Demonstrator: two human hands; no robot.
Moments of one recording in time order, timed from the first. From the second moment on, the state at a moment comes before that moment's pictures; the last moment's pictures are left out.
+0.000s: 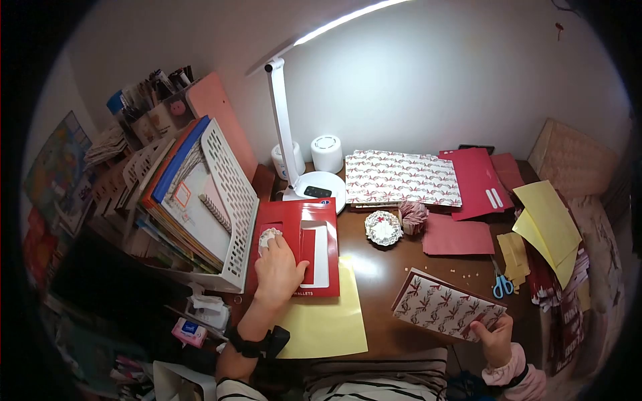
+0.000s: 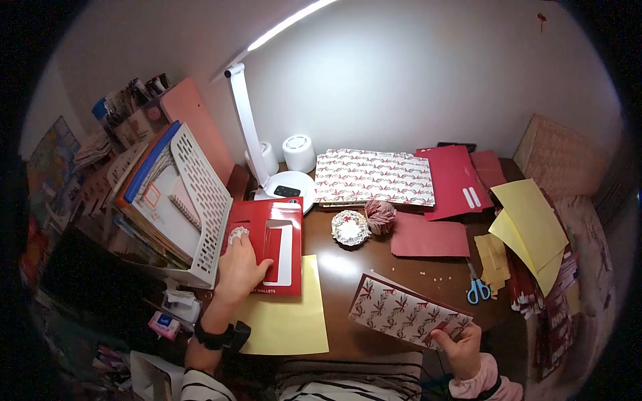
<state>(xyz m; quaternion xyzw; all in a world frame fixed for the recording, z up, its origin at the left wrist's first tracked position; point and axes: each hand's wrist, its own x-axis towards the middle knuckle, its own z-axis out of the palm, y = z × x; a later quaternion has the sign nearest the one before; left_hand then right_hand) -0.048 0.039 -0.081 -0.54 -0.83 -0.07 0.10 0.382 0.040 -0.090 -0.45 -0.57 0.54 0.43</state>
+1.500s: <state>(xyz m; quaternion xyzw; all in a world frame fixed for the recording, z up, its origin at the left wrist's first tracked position) 0.050 0.010 -0.089 -0.85 -0.51 -0.10 0.02 0.470 0.059 -0.108 -0.49 -0.48 0.63 0.35</state>
